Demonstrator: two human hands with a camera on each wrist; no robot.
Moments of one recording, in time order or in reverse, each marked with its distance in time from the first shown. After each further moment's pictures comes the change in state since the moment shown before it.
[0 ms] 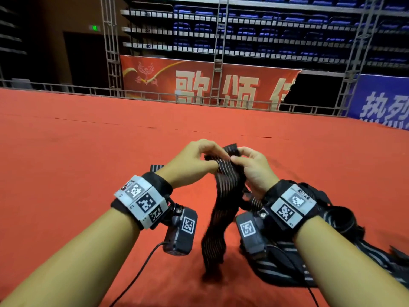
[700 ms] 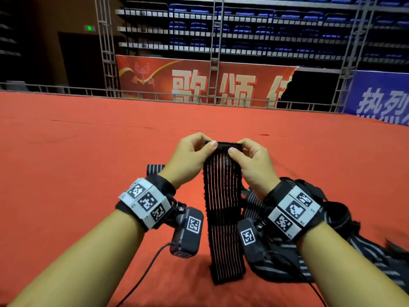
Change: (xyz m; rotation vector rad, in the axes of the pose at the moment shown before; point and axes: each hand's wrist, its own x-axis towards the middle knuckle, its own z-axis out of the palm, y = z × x) left_hand 0.012 -0.010 0.018 -0.172 0.238 -0.022; right_hand -0.014 -0.007 -0.008 -0.240 0.027 -0.302
